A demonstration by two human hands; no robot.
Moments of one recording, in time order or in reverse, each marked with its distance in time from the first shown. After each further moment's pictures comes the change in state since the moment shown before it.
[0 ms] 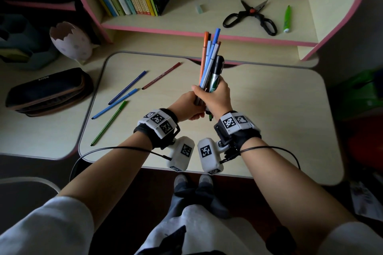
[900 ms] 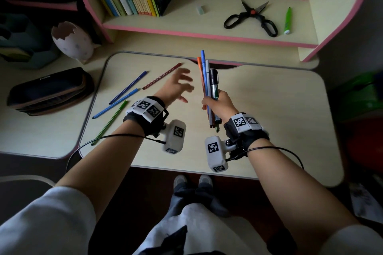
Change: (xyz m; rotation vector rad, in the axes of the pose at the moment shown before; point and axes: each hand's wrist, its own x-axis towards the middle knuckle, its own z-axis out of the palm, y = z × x) left_hand 0.004 0.004 -0.044 -0.329 0.161 0.010; right_hand 0.006 0.020 -0.018 -0.114 -0.305 0.231
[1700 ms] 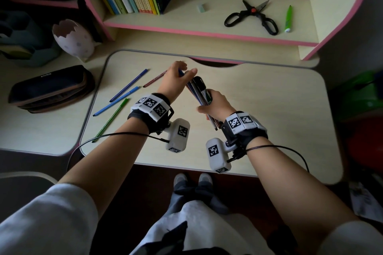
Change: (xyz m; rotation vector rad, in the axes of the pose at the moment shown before) left_hand 0.004 0.003 0.006 0.288 0.289 0.153; right_hand -0.008 -0.006 0.003 -0.359 -0.133 -0.102
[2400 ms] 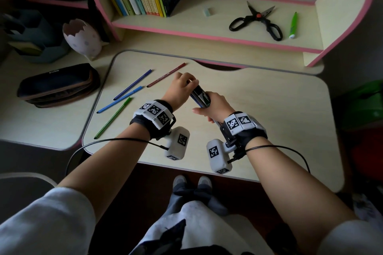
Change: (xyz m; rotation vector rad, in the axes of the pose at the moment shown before) left_hand -0.018 0.004 0.007 0.032 -0.104 -0.042; right_hand -0.001 -0.006 -0.003 -0.093 -0.067 -0.033
